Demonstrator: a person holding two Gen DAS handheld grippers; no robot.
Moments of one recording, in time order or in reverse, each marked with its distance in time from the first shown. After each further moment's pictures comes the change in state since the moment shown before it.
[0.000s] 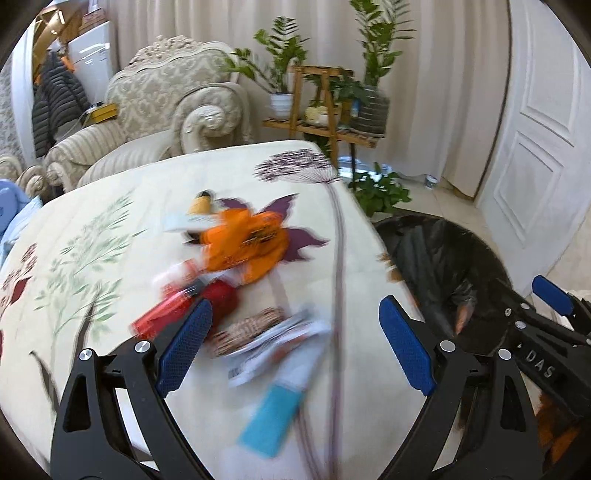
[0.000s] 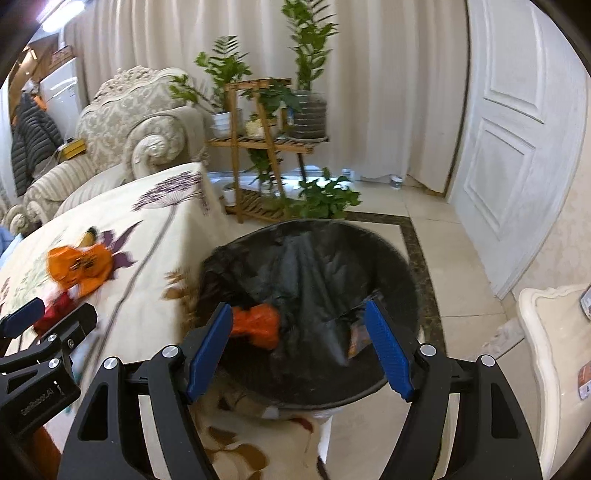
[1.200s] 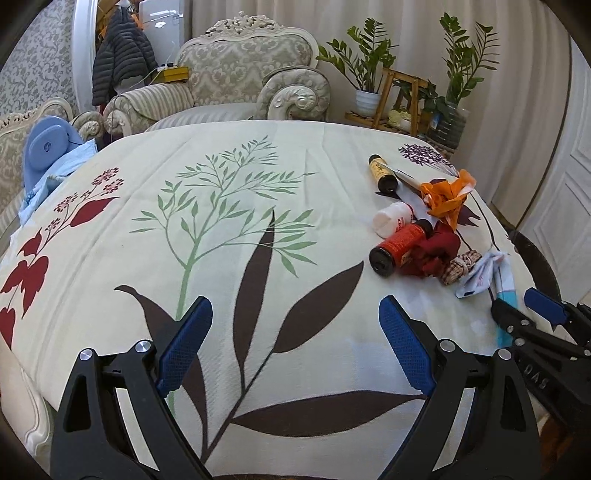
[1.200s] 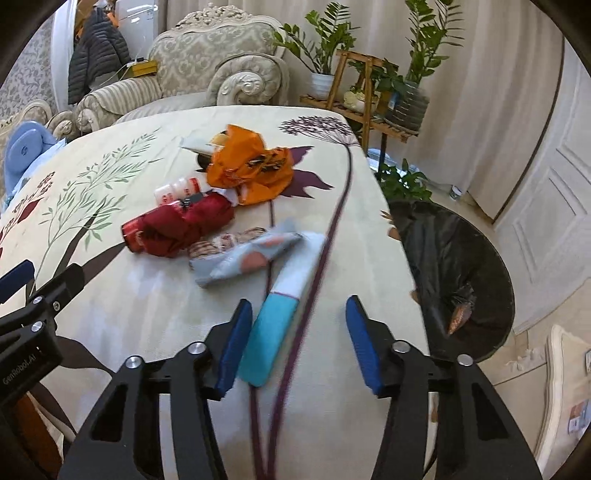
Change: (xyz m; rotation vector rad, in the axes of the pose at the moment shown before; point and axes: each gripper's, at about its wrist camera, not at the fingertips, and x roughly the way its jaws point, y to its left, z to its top) left arm -0.030 0.151 -0.062 -0.184 0.021 0.112; right arm -0.007 0.143 -0.040 -0.256 0.124 0.074
